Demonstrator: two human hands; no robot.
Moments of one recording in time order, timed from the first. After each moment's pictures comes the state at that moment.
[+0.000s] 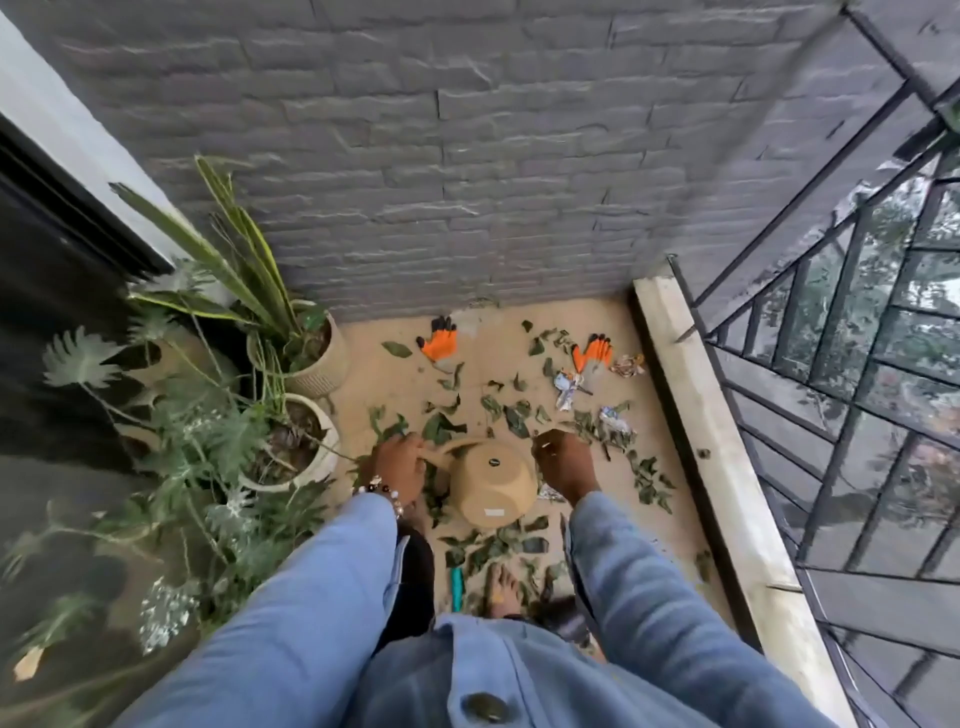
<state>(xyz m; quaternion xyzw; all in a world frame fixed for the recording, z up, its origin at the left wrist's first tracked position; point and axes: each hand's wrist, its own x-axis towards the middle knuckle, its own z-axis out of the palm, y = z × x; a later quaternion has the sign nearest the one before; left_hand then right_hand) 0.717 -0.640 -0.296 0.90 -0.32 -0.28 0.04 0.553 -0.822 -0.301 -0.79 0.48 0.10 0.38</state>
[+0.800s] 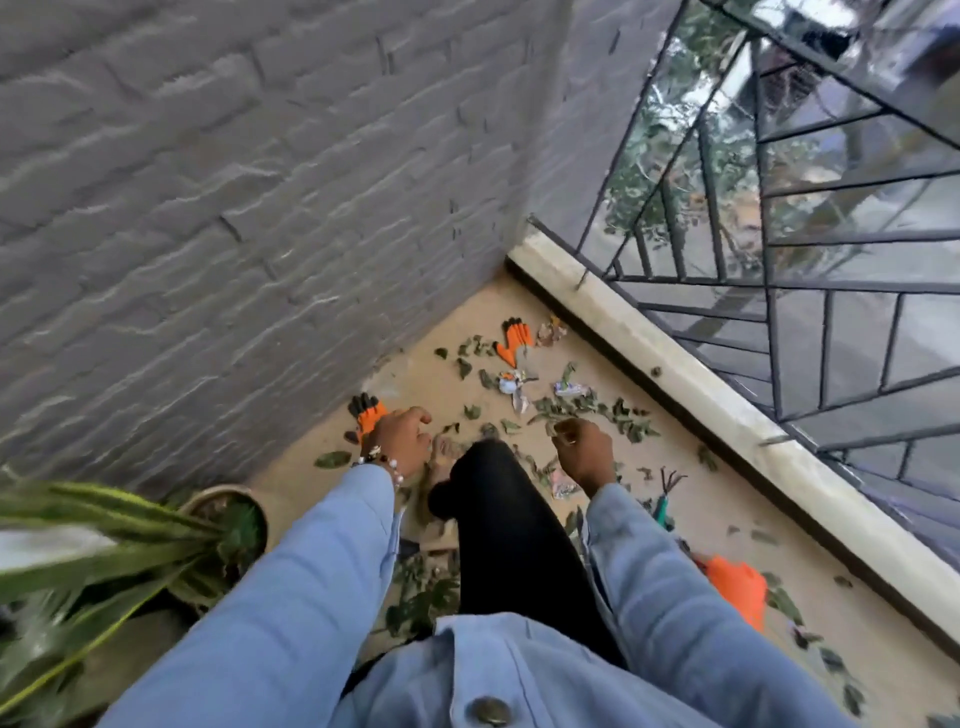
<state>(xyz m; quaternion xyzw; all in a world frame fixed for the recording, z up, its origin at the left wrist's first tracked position) 0.908 -0.873 -0.293 0.76 -0.55 -0.35 0.01 0.651 -0.902 -0.308 -0.57 0.72 -0.05 0.39</state>
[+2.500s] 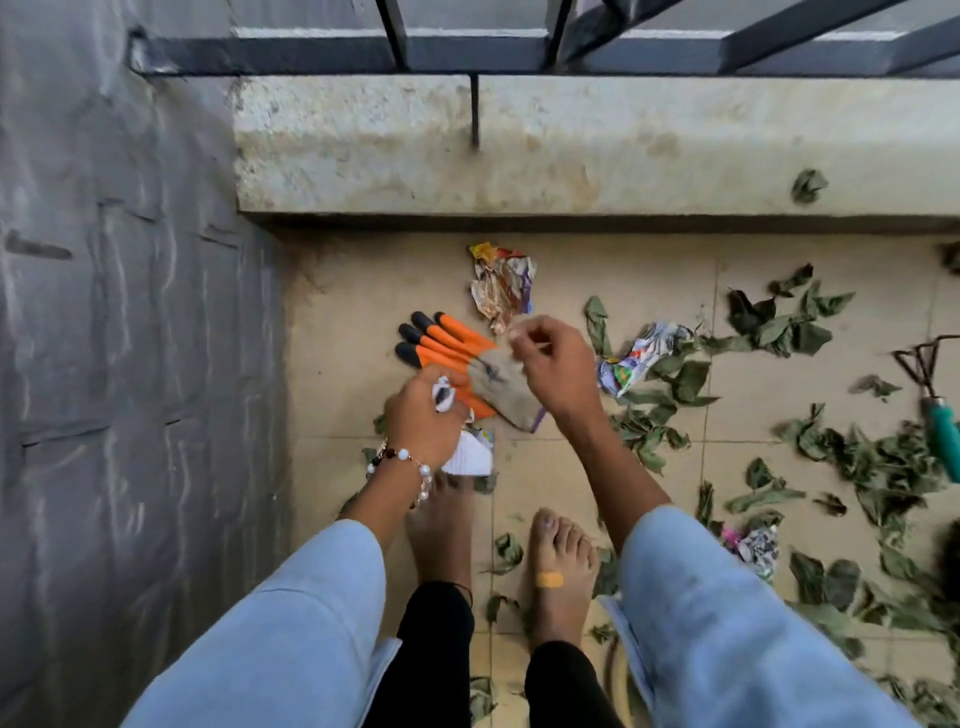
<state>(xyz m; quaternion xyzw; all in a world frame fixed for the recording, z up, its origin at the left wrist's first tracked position) 0.794 -1.362 -0.845 0.61 -0.62 -0.49 -0.06 0.648 -1.308 -0.869 -0.18 0.80 -0.36 0.45</state>
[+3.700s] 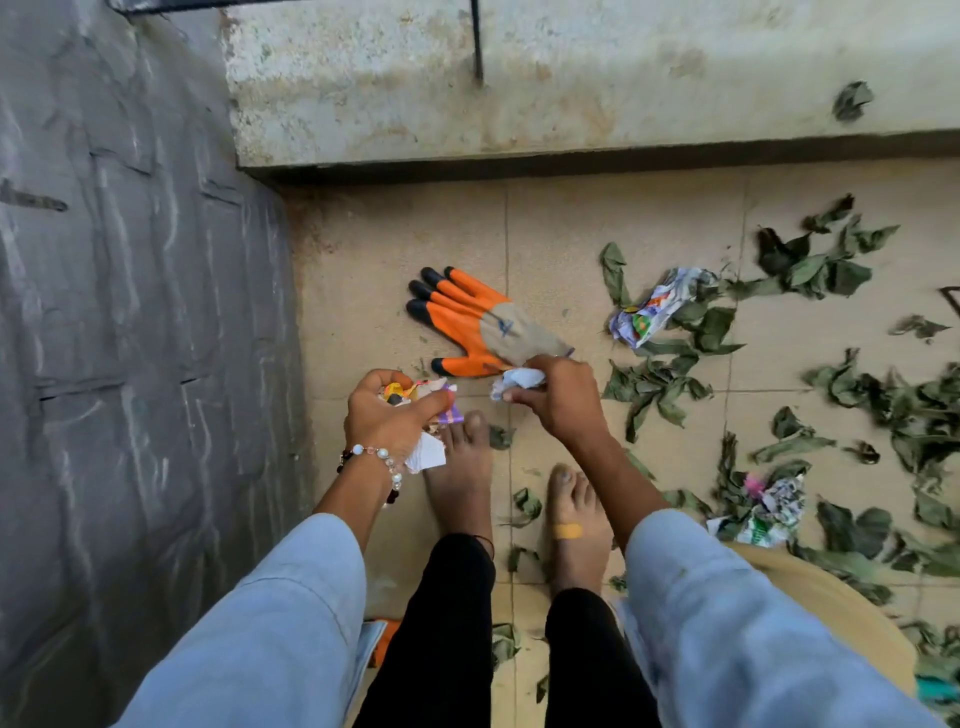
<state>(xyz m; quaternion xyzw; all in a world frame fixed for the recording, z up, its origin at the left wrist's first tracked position) 0.852 -1.349 -0.852 0.76 -0.39 -0.53 -0.01 0.693 -1.242 -0.921 -0.31 0.82 -0.15 0.46</state>
